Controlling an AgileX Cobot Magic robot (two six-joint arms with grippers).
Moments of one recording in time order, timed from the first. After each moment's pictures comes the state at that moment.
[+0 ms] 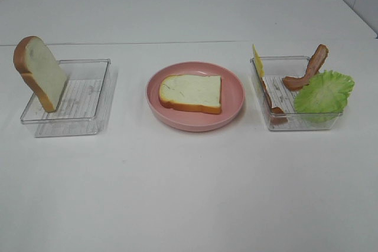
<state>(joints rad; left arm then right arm) 0.02 0.00 -0.52 -0.01 1.08 -0.05 0.06 0.00 -0.46 -0.06 1.11 0.03</state>
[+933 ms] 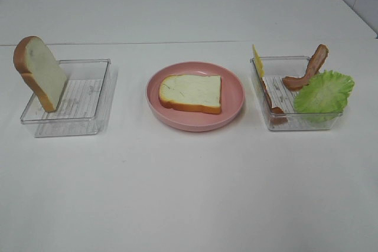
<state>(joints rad) 0.02 0.00 -0.52 -0.01 1.08 -0.05 0.06 0.56 -0.52 -0.09 0.75 0.13</state>
